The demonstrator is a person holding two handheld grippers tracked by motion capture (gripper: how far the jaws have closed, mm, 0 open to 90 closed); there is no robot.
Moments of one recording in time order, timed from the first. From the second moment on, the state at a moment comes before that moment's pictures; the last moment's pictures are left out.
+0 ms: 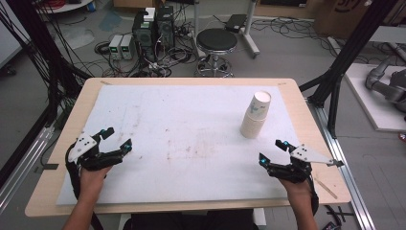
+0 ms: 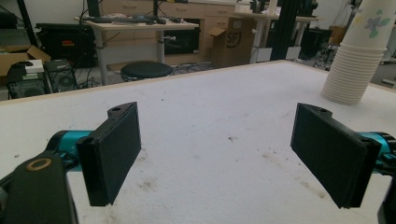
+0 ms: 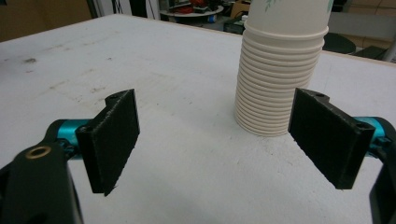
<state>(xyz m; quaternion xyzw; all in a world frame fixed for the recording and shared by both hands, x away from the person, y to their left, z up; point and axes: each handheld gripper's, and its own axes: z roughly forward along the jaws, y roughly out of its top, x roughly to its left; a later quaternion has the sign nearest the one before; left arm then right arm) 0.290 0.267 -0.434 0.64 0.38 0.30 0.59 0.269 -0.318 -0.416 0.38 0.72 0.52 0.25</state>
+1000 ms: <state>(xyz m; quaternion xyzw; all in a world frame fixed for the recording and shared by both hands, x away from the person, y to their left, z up) 0.285 0.264 -0.438 0.65 0.37 0.28 0.60 0.269 -0.320 -0.411 0.39 0.71 0.53 0.26</state>
